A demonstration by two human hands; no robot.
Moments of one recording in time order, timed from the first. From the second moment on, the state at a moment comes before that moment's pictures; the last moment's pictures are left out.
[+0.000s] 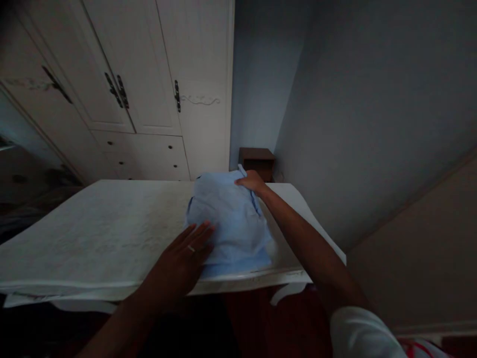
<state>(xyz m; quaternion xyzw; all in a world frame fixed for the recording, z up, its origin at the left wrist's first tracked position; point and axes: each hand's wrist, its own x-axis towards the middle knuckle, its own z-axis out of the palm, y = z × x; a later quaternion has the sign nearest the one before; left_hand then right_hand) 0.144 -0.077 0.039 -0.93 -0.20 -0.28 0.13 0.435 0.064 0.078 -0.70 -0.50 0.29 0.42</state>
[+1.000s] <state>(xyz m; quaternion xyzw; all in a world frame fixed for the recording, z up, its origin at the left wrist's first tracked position) 0.107 -0.062 -0.007 -0.95 -0.21 -0.22 -0.02 0.469 -0.068 0.044 -0.61 -0.44 0.60 0.28</state>
